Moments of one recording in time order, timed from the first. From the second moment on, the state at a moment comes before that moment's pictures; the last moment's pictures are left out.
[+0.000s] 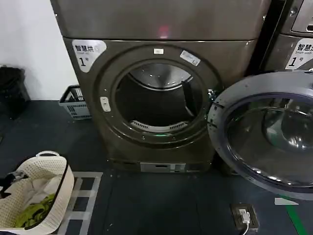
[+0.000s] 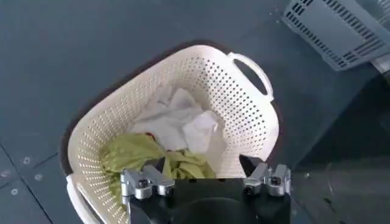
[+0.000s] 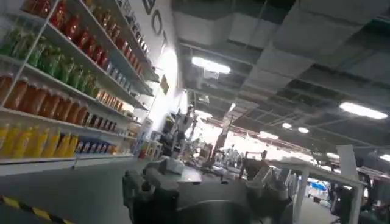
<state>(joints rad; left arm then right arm) 1.38 -0.62 -1.03 -1.74 -2.15 0.74 -1.15 -1.73 1.54 1.86 1.71 0.29 0.20 0.28</state>
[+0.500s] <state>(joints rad) 1.39 -0.63 -1.03 -1.74 -2.16 0.74 -1.15 -1.73 1.54 1.86 1.70 0.29 0.20 0.28</state>
